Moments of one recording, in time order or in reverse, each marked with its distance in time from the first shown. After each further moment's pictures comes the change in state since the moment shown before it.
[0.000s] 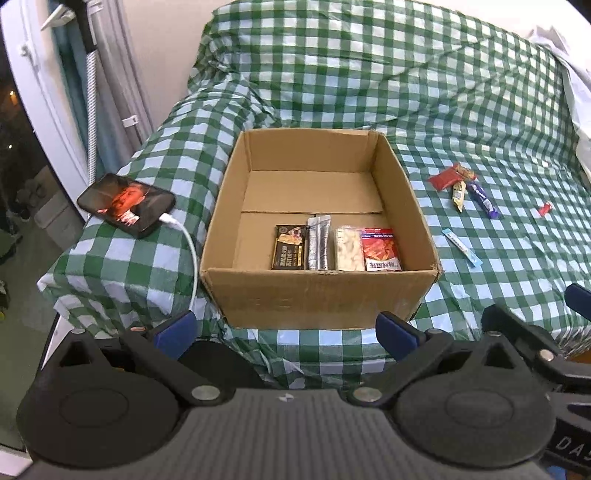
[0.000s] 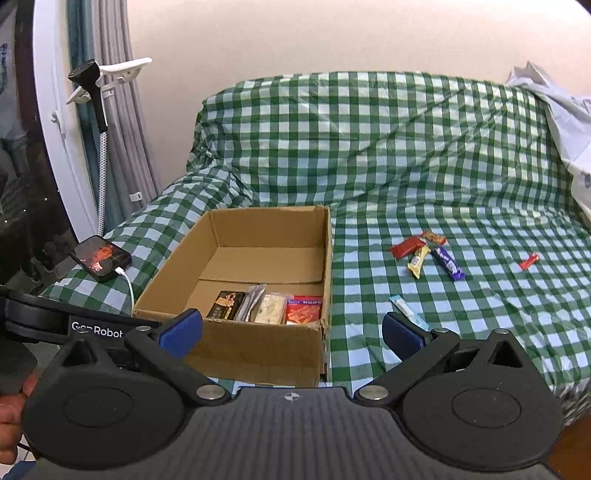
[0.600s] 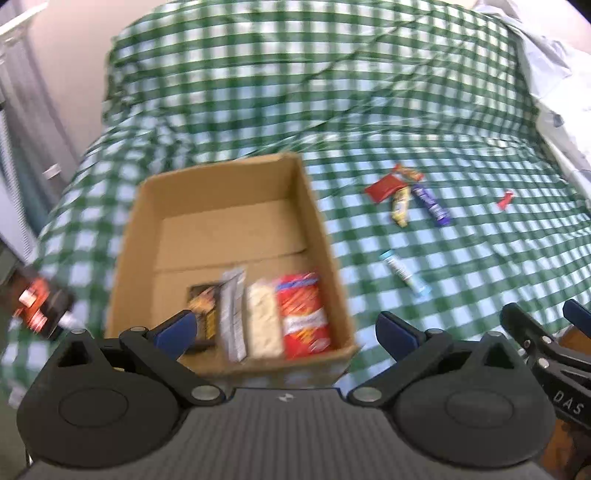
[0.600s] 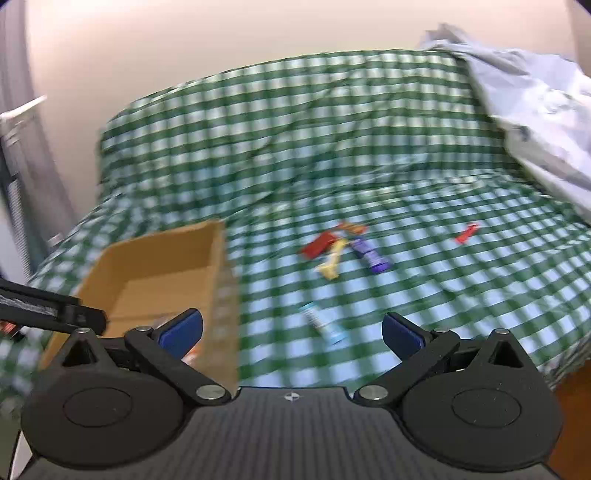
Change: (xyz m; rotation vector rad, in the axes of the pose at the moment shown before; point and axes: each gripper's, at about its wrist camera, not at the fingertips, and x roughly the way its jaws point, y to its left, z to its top) left arm 0.048 -0.103 0.101 0.159 0.028 -0.128; right arm 0.043 -0.127 0.021 0.198 -0.035 -0.226
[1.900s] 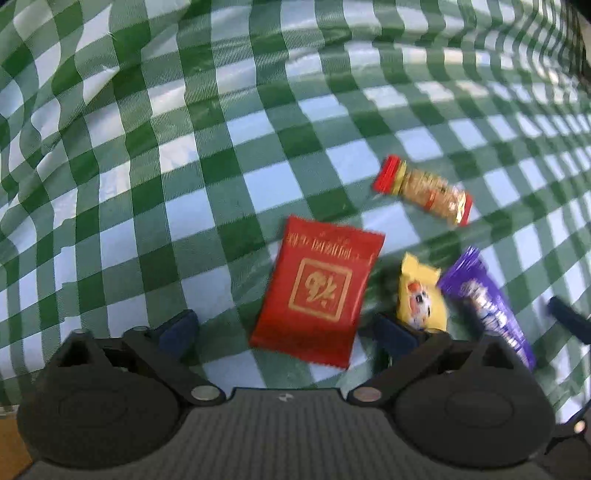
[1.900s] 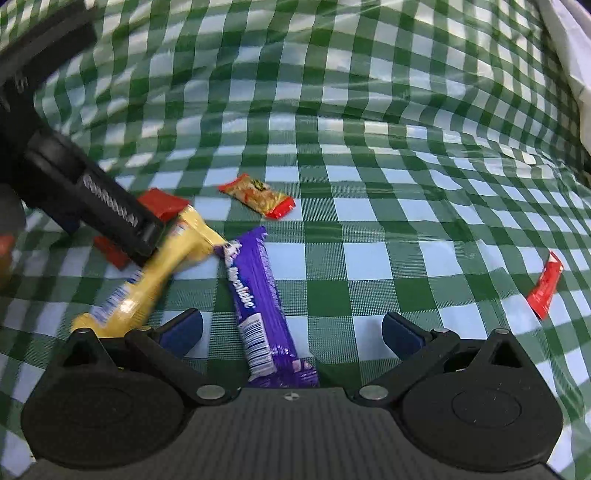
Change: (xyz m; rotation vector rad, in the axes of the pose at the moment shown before) left arm 0.442 -0.161 0.208 0.181 0.266 -0.144; right arm 0.415 -0.115 0.038 -0.208 0.203 -0.056
